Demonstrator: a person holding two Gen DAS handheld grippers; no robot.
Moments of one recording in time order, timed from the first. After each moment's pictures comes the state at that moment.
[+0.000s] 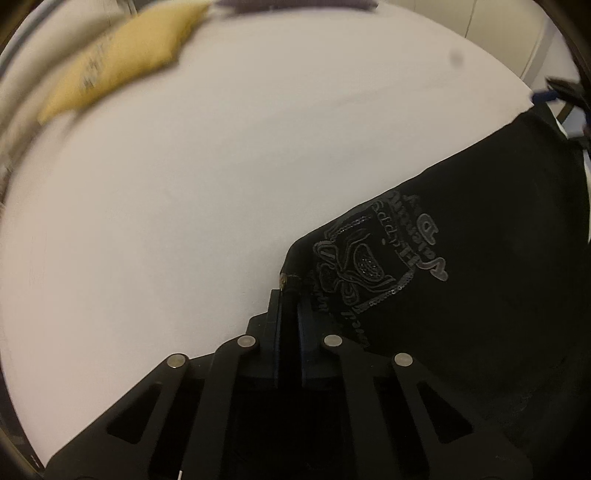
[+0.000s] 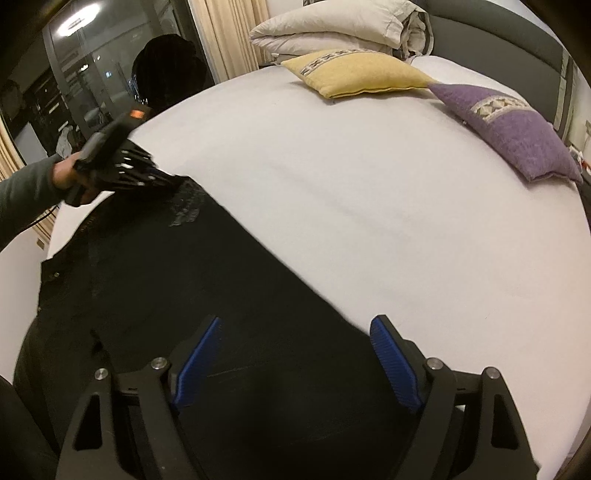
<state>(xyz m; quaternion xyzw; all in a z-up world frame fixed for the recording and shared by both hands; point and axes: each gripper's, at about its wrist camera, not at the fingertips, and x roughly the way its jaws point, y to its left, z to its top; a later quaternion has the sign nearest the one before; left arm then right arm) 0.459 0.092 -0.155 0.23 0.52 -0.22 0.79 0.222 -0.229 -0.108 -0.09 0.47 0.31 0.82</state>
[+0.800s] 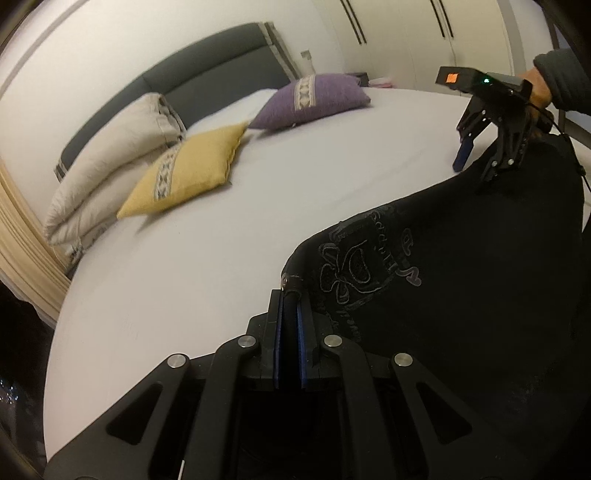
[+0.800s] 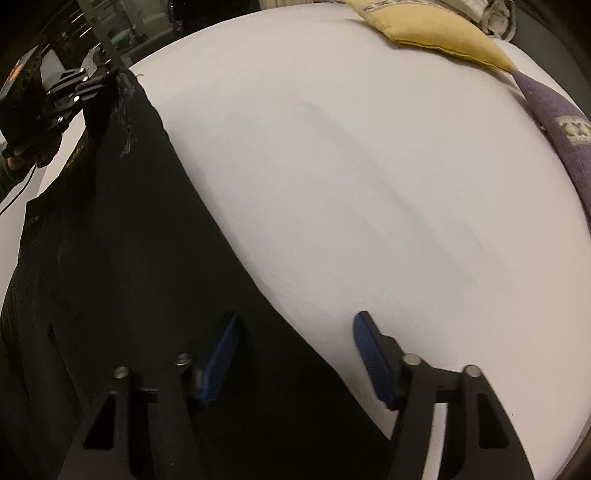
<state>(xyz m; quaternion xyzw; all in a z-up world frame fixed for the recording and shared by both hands) 0.364 0.096 -0.092 0.27 0.30 -0.19 0.89 0.313 -0.175 -0.165 -0.19 0.55 0.37 0.72</state>
